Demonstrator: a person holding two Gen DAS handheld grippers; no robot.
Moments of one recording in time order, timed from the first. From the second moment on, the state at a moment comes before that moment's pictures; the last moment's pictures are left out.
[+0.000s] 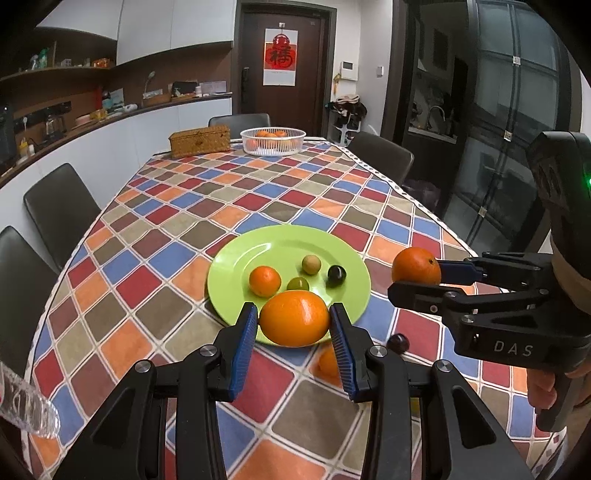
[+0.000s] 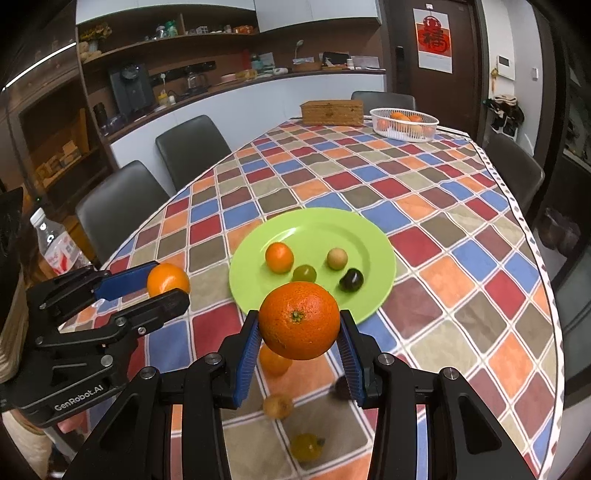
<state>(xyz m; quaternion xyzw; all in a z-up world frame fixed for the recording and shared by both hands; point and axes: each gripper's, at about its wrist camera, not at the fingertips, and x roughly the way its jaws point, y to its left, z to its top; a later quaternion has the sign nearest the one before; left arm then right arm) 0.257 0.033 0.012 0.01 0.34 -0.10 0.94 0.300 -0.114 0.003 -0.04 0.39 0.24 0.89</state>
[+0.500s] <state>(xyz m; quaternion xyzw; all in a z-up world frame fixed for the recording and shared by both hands) 0.311 0.049 -0.018 0.00 0.35 -0.10 0.93 0.351 -0.098 -0.024 -0.04 0.41 0.25 0.88</state>
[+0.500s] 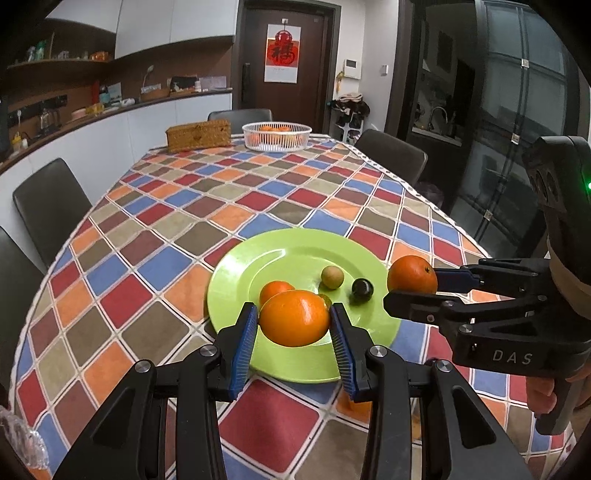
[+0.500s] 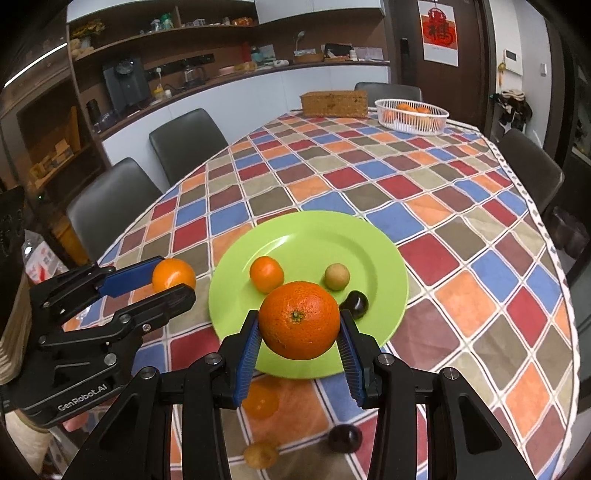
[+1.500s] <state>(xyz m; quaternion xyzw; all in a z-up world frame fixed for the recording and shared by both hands) 0.325 0.054 -0.034 -0.01 0.38 -0.09 0.92 0.372 -0.097 -0.050 -0.05 0.43 0.22 0.87</state>
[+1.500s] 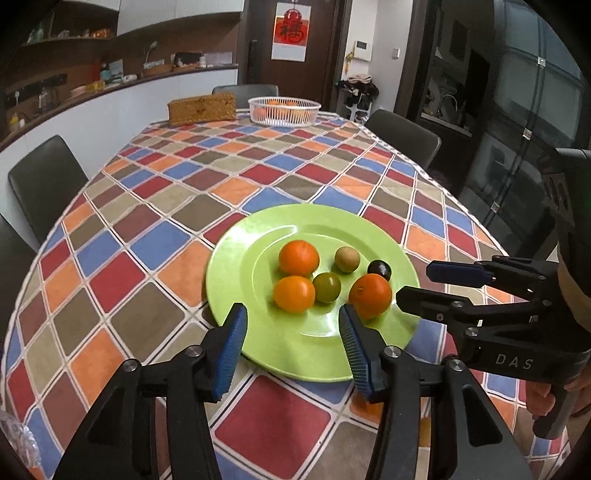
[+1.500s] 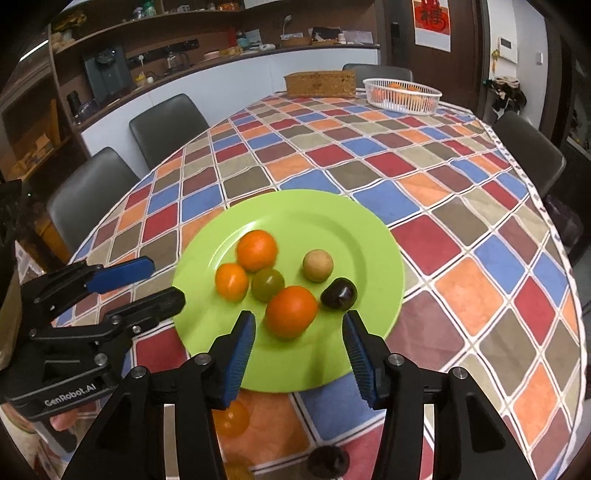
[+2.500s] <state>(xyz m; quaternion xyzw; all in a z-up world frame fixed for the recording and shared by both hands) 0.199 0.012 0.025 0.05 0.29 -0.13 0.95 0.234 -0.140 0.014 -0.05 0.33 0.19 0.92</state>
